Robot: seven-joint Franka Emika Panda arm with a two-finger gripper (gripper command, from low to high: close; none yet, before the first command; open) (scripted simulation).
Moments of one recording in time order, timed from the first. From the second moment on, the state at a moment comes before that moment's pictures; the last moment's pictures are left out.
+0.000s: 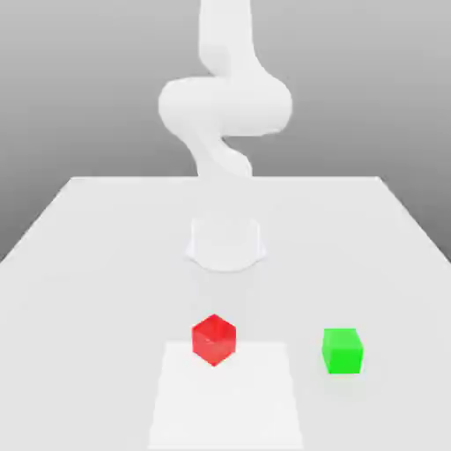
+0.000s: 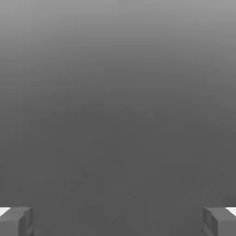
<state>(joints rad) -0.02 -0.74 0.02 -2.37 0.01 2.35 0.86</state>
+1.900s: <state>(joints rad) 0.18 0.10 0.30 -2.78 -0.13 2.87 1.69</state>
